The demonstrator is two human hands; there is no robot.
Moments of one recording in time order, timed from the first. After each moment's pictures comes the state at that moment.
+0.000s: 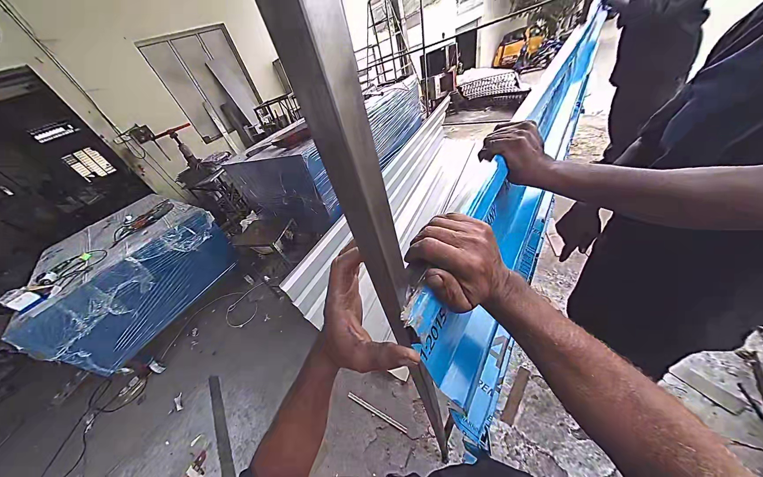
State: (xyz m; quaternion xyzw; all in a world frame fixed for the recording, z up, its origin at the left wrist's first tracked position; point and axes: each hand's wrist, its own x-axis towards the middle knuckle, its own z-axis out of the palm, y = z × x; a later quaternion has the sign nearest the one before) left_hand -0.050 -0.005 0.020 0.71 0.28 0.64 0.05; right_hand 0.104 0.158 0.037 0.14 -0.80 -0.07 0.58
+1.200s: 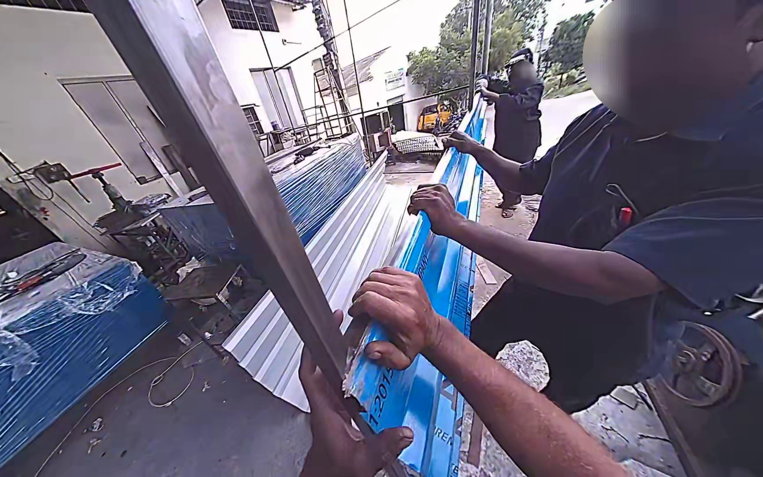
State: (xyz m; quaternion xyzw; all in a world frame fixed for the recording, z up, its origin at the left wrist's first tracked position) left_hand 0.008 -0.001 -0.038 0.61 0.33 0.72 0.06; right_hand 0.100 0.164 0.032 0.13 -0.80 -0.05 0.59
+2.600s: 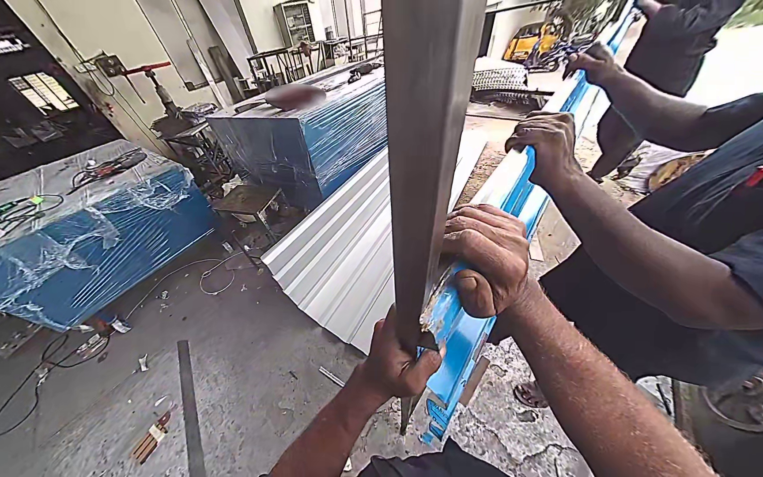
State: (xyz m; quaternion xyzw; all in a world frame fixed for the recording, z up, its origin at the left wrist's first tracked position) left_hand 0.005 0.004 -0.096 0.62 0.35 0.70 0.10; right_hand 0.107 0.159 0.033 0.14 -0.80 -0.04 0.58
